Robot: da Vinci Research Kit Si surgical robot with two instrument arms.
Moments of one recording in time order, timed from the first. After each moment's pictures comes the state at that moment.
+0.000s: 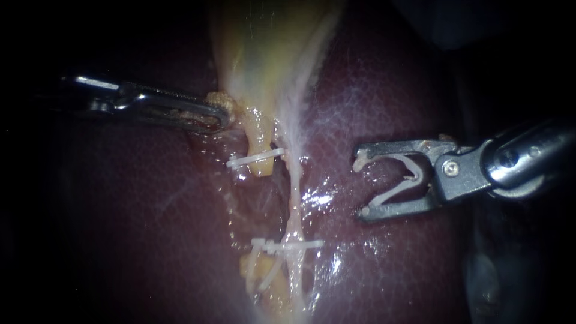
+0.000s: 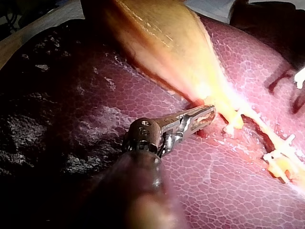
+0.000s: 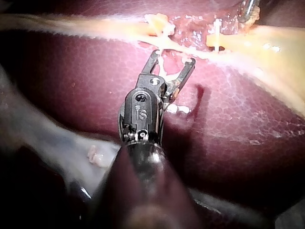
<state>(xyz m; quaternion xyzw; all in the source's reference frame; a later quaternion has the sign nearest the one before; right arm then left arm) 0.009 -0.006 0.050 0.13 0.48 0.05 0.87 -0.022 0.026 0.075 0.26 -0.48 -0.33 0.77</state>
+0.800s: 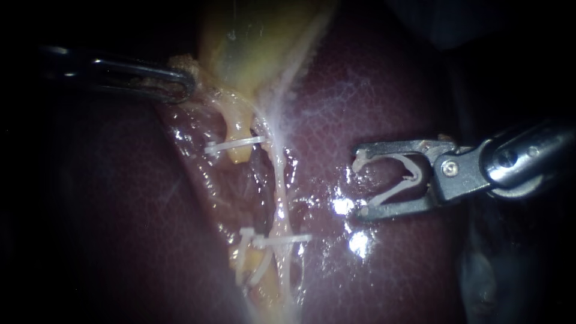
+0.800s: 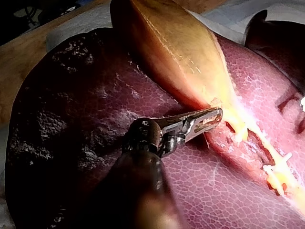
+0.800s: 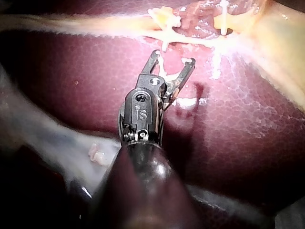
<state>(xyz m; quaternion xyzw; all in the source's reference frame) 0.009 -0.006 0.050 0.13 0.48 0.05 0.87 -0.017 0.030 0.068 0.25 -0.51 -0.35 0.74</state>
